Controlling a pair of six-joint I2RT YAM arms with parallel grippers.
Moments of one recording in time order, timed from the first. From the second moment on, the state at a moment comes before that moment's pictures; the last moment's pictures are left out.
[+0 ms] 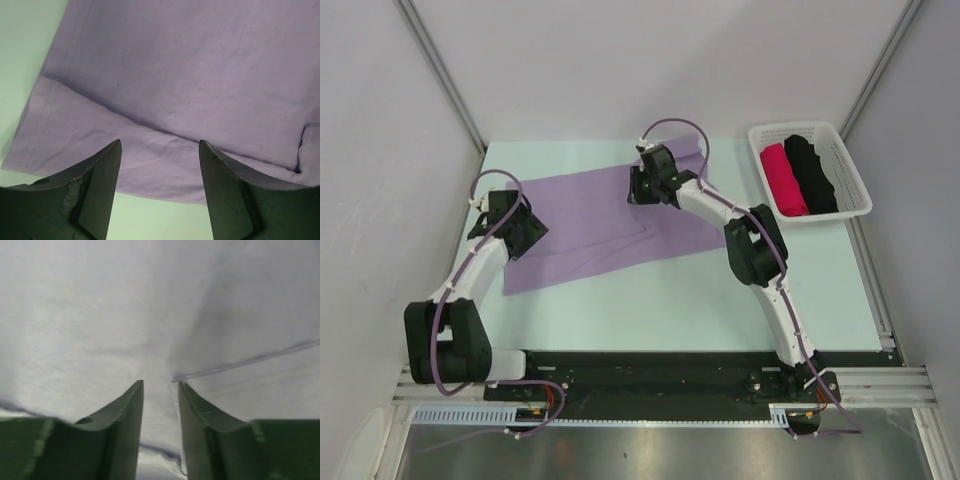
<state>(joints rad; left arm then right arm) 0.04 1.33 0.89 -0.44 -0.15 -0.69 0.60 2.38 2.01 -0.32 -0.09 0.43</state>
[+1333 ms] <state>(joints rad) 0.18 1.45 0.94 -0.58 -0.31 -0.77 0.34 1.80 1.31 -0.26 0.02 0.52</state>
